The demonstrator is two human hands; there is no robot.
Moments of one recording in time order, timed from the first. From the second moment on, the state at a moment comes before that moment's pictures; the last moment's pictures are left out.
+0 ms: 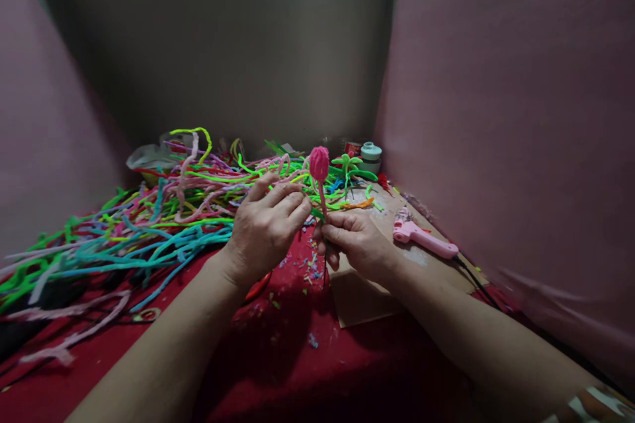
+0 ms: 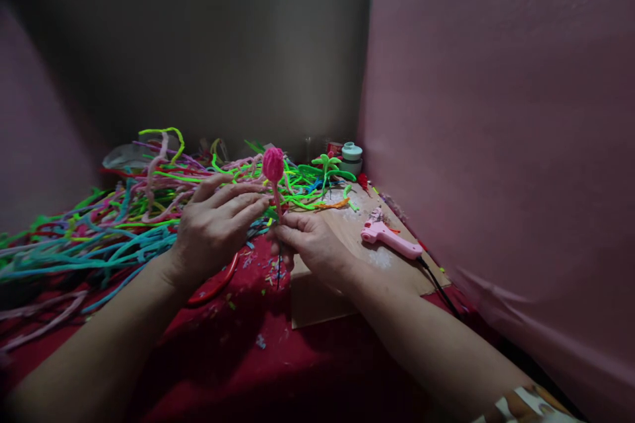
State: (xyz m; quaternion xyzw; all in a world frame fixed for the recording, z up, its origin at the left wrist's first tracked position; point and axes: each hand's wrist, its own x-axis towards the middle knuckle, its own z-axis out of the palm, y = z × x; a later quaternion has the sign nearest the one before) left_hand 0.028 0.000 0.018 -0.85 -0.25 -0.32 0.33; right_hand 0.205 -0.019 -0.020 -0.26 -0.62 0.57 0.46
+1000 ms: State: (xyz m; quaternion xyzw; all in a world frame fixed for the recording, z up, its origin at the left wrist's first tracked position) left_hand 0.057 -0.006 0.007 -0.69 -0.41 -0.32 -0.50; right_hand 0.201 -0.003 -0.025 -0.33 -0.56 0.50 0.57
